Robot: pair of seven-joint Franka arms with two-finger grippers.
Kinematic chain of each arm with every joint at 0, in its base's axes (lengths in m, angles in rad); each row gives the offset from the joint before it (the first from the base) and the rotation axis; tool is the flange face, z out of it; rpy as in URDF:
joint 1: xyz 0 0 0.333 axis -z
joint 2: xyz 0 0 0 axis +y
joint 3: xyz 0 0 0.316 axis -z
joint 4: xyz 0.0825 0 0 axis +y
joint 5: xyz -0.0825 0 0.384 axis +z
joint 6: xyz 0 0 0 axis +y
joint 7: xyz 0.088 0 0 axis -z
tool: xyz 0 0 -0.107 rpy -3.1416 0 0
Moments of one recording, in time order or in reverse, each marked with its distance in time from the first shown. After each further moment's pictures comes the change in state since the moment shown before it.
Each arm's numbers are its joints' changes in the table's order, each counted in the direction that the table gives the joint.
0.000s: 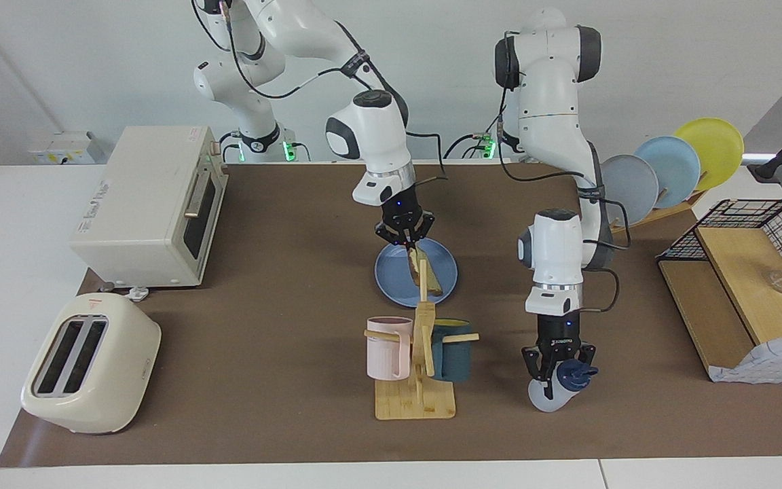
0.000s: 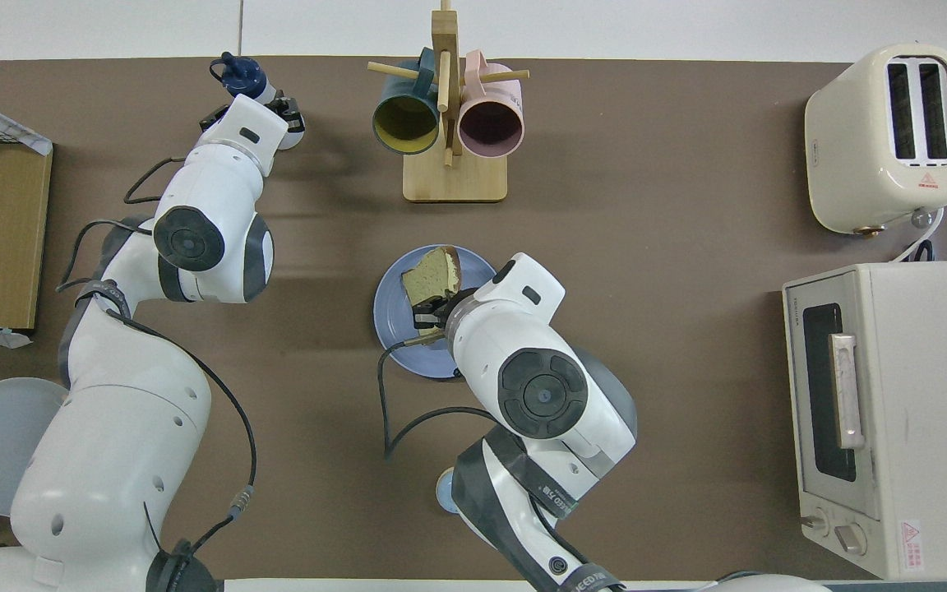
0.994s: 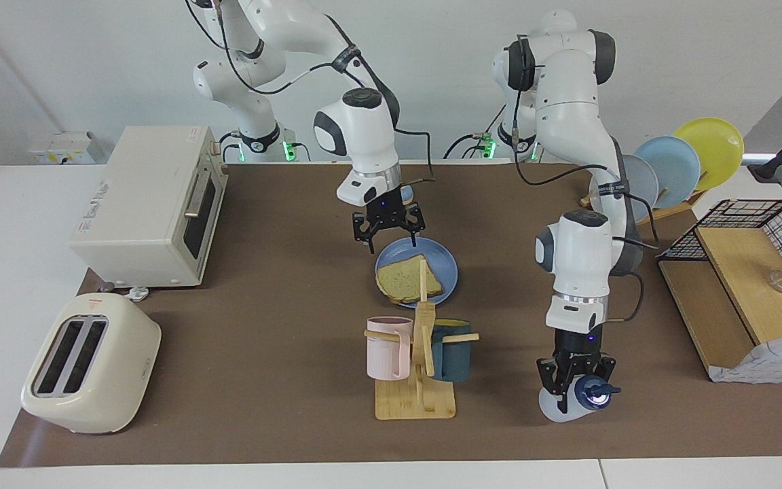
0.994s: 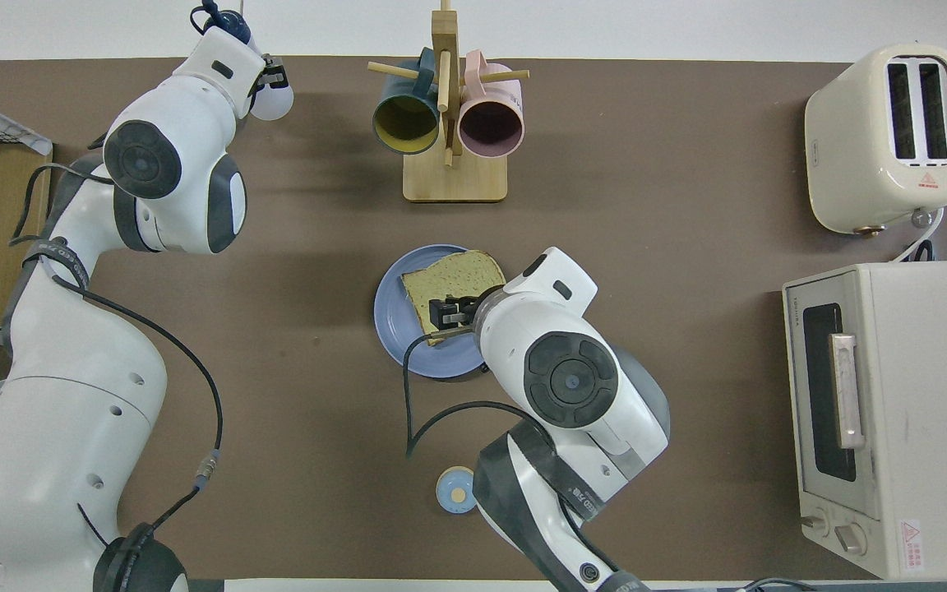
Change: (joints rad) left arm -0.156 0.000 0.123 -0.246 0.078 0.327 0.019; right arm 0.039 -0.068 0.001 0.015 0.000 0.123 0.000
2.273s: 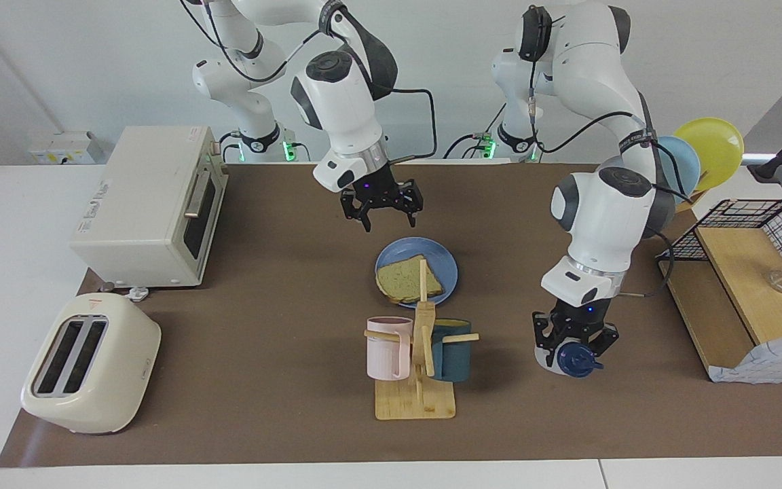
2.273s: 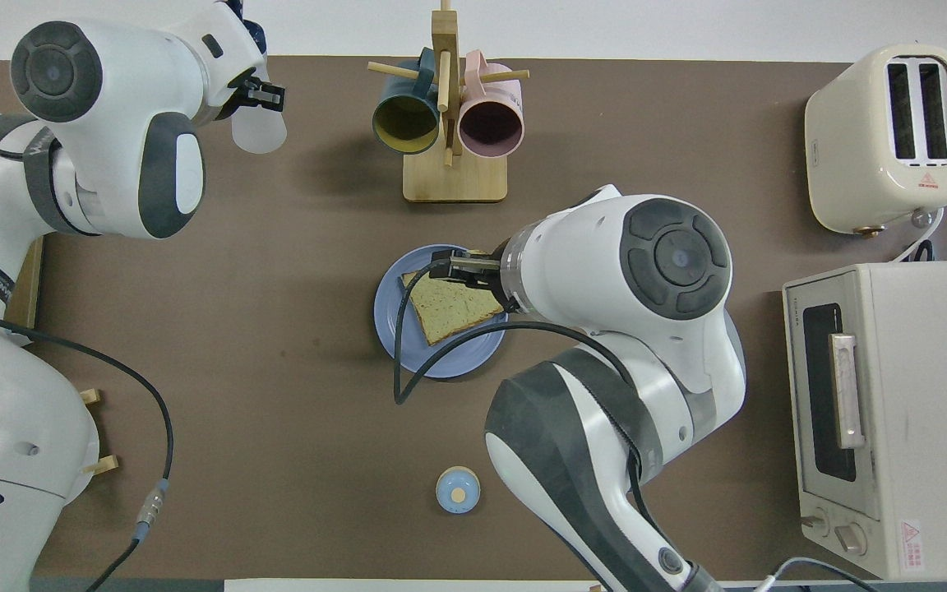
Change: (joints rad) left arm -0.054 -0.191 0.113 -0.042 -0.007 0.525 0.358; right arm 0.076 -0.010 -0.001 -0.262 0.334 0.351 -0.043
